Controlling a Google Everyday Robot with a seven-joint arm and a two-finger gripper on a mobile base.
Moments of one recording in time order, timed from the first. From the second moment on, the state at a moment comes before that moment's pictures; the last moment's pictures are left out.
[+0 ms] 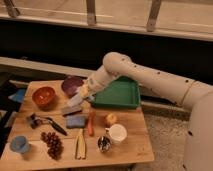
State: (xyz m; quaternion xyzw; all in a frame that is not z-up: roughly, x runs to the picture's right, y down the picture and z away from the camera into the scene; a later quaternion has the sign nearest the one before) arm -0.116 0.032 0.719 -0.45 -0.12 0.52 0.71
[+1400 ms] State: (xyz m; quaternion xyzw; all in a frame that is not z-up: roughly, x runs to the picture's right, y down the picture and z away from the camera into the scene) arm -0.250 0.086 0.674 -0.55 -0.17 0.36 0.74
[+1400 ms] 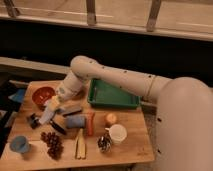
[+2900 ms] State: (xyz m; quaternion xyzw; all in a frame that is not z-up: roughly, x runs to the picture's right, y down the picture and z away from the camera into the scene) arm -0.395 0.171 0.638 -0.66 -0.19 0.18 0.71
